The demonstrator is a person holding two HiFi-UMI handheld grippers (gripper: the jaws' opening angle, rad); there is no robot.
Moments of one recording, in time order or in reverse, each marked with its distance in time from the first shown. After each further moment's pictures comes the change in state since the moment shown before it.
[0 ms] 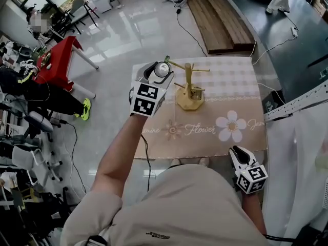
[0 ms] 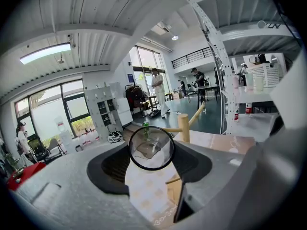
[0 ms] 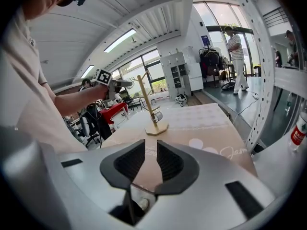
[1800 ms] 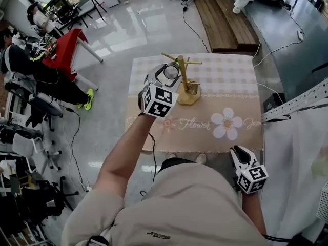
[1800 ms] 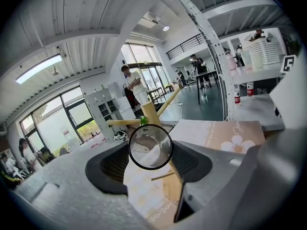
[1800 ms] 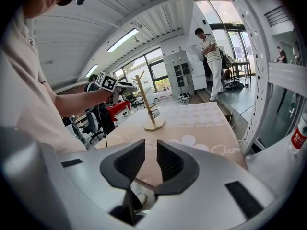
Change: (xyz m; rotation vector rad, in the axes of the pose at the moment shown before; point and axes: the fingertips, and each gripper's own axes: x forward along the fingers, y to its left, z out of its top) left arm 0.013 -0.064 -0.016 0.130 0.070 0.071; right arm -0.030 -0.032 -0.012 -0.020 0.022 0.043
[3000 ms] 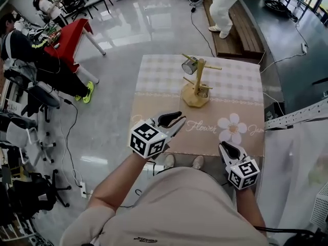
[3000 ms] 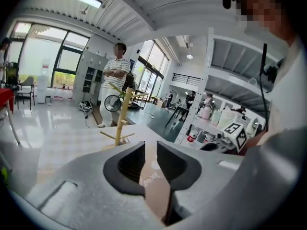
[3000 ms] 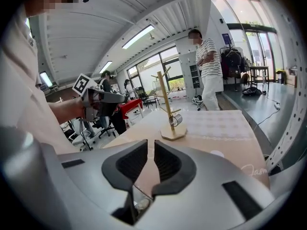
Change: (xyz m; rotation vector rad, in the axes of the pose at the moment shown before) left arm -0.131 -0.079 -0.047 -0.568 -0.057 -0.464; right arm 0.067 0.073 0.034 -0.118 0.013 0.128
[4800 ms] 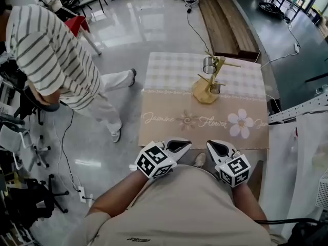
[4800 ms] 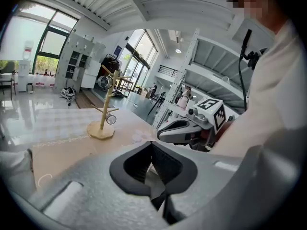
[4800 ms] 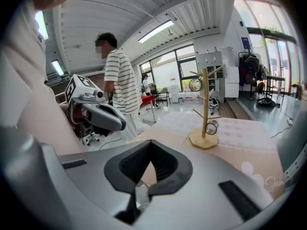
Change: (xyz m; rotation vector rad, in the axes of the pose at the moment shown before) left arm -0.090 -0.045 -0.089 0.011 0.124 -0.226; right arm 0.060 0.135 0.019 -0.138 0.036 0.070
